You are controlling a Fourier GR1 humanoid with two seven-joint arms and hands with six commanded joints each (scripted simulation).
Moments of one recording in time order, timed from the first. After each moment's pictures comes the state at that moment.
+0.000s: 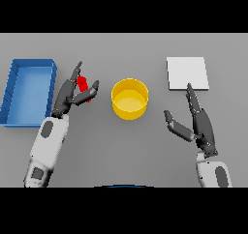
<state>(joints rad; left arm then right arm) -0.43 0.04 0.00 -1.05 -0.20 0.04 -0.04 0.08 -0.06 0.12 -1.70 0.20 -0.02 -0.08</state>
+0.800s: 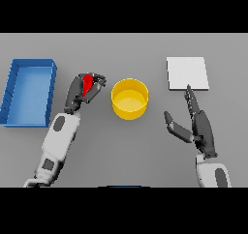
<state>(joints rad) -0.53 -0.03 0.04 -0.86 -0.21 0.15 -0.19 0.10 -0.05 0.12 -1.71 0.19 -0.01 -0.08</state>
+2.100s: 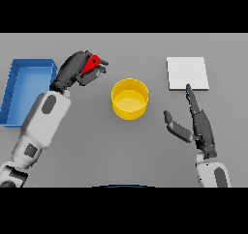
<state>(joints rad) -0.68 0.21 -0.22 -1.04 -0.37 -0.04 -0.01 0.09 -0.06 0.14 -1.72 0.25 -0.04 -0.07</state>
